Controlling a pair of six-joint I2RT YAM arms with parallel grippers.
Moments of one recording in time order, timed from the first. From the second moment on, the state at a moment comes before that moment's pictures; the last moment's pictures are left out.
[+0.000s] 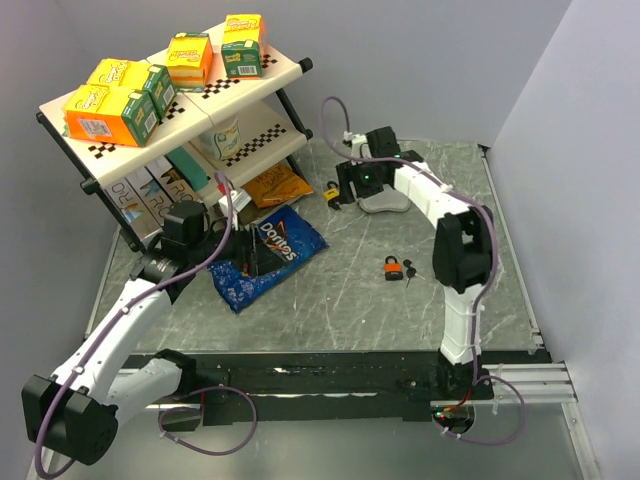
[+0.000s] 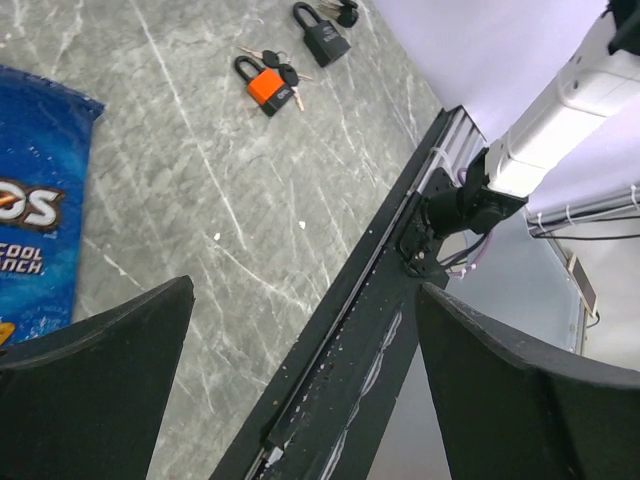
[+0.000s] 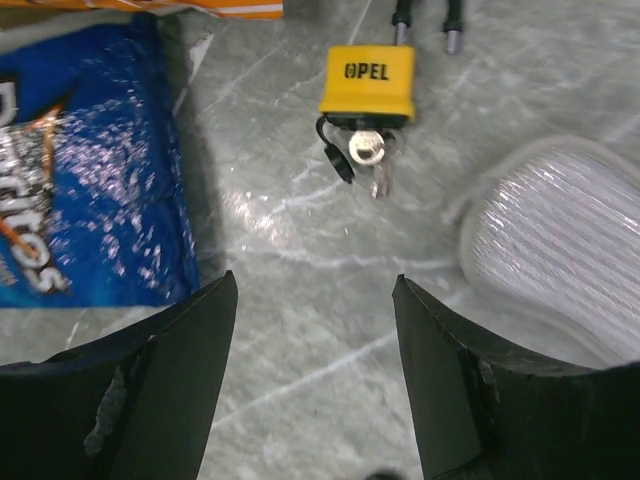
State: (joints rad) left arm -0.35 0.97 0.83 -0.27 0.80 -0.37; right arm 0.32 2.04 1.77 -0.62 -0.32 -0.06
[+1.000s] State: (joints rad) left arm -0.31 0.96 0.81 -0.32 0.81 -0.33; right arm 0.40 2.31 1.95 -0.60 -0.22 -0.04
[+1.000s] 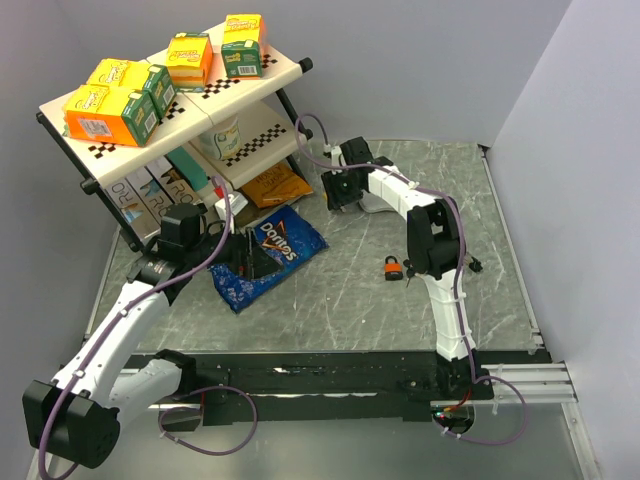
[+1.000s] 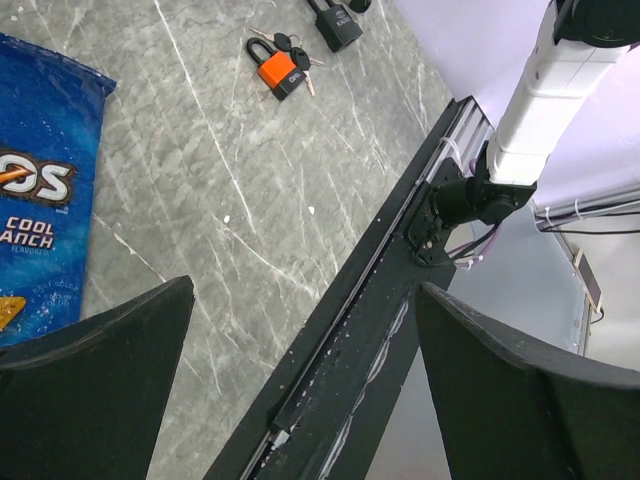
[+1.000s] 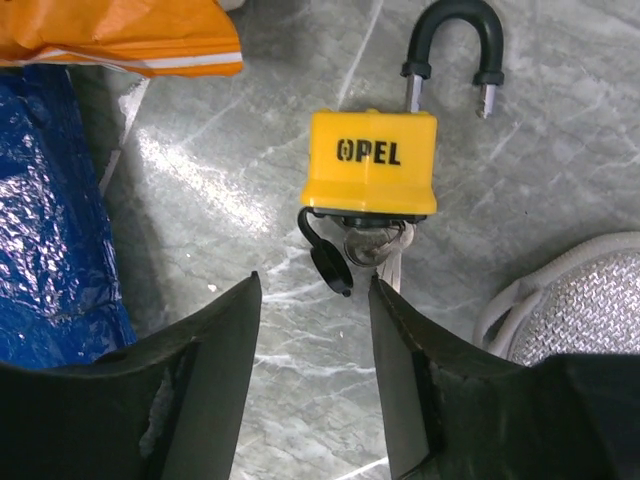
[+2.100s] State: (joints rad) left arm -0.28 0.93 0.80 -0.36 0.82 -0.30; right arm 0.42 2.04 1.52 -0.53 -0.22 -0.03
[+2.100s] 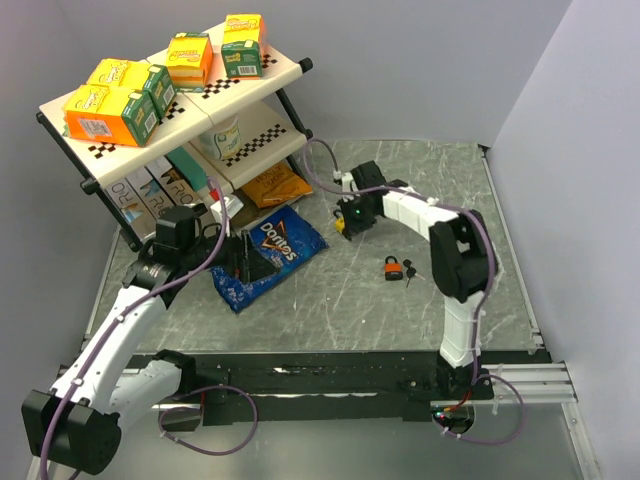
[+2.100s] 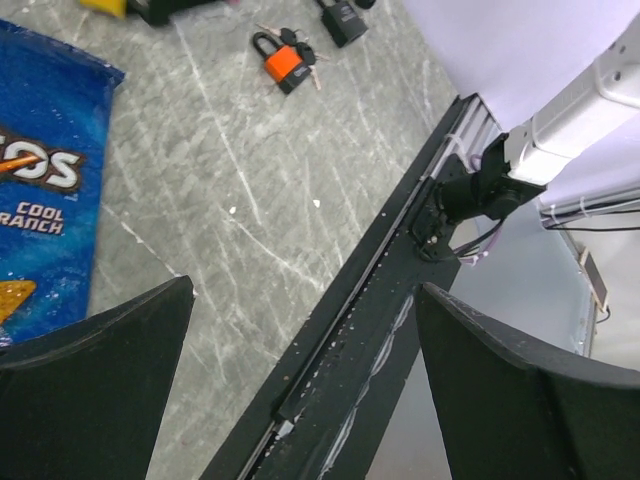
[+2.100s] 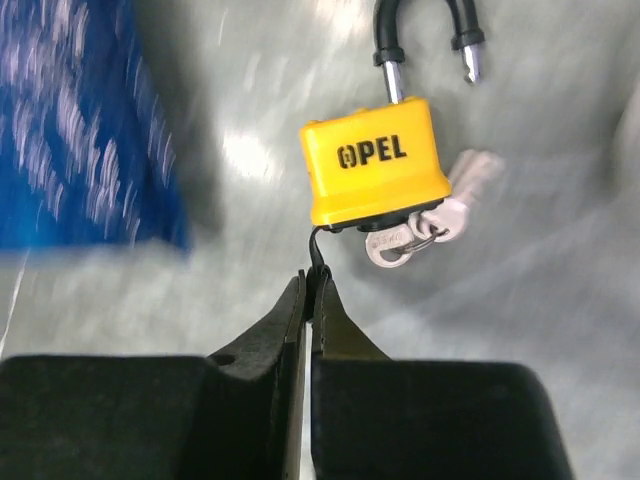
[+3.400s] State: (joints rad) left arm -0.28 0.78 0.78 -0.36 0.84 -0.25; right arm 0.43 1.88 1.27 -0.65 -0.27 -0.29
